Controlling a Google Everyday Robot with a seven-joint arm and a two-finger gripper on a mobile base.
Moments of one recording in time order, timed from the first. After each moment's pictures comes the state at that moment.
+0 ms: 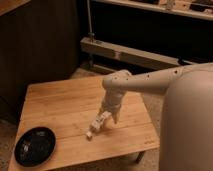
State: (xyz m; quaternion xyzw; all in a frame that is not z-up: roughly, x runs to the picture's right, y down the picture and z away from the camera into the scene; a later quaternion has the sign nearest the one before) arm 0.006 0.149 0.775 -0.27 0.27 0.79 0.47
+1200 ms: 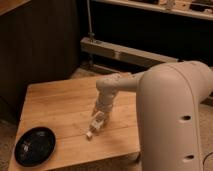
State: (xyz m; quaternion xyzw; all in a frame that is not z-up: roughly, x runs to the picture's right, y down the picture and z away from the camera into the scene) arm -0.033 0.159 0.834 -0.30 0.27 0.77 0.49
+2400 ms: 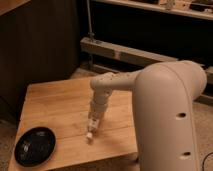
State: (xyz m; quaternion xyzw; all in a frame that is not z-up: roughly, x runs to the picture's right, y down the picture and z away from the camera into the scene) arm -0.066 0.146 0.815 -0.34 0.23 0.72 0.56
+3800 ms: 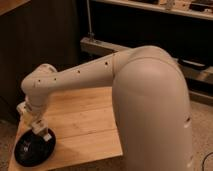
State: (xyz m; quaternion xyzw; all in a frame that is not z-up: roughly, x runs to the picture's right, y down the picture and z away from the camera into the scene) arm -0.333 0.118 0.669 -0.38 -0.09 0.35 0.85
